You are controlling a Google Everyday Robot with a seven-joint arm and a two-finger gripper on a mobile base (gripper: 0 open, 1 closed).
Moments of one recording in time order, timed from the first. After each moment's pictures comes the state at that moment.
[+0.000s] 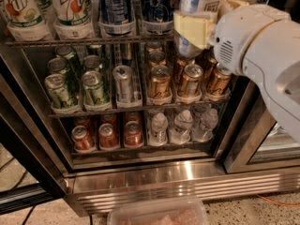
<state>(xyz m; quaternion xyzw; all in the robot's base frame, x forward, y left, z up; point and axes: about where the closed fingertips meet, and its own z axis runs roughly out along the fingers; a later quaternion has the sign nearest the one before) 0.516 -0.108 1.088 -0.20 0.67 0.07 0.71</state>
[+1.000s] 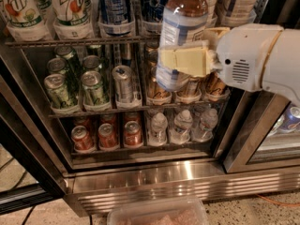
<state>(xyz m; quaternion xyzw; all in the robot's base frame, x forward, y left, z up) 0.474 -0.069 1.043 -0.32 0.70 0.22 0.60</state>
